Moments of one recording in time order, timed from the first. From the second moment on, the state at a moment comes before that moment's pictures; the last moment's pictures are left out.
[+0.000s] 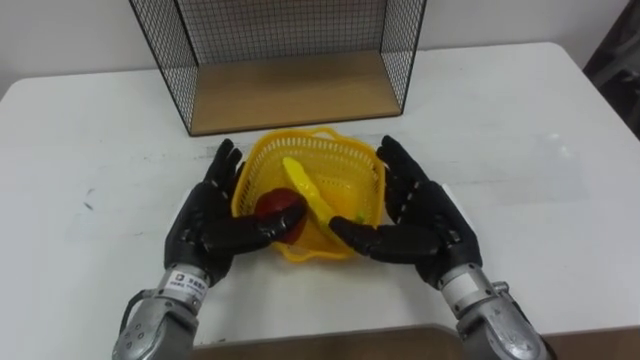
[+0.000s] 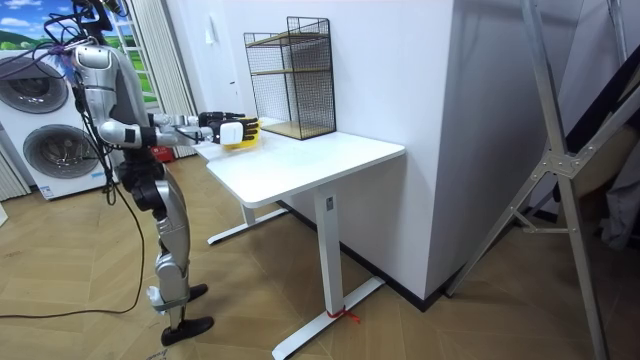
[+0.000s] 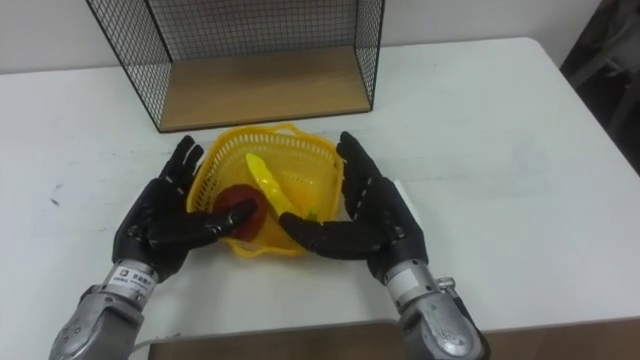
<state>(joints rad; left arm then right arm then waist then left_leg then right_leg) 0.15 0.17 -0.14 0.06 -0.60 -0.09 -0.14 0.17 -0.18 0.19 0.02 0.40 -0.10 0.16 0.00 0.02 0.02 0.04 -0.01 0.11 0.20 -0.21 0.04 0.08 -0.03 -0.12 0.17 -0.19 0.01</state>
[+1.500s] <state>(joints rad) 0.12 0.15 -0.22 0.04 -0.64 -0.13 -0.14 0.05 -0.18 0.22 0.06 0.46 -0.14 -0.01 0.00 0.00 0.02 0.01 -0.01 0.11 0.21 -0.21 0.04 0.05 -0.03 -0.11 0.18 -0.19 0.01</state>
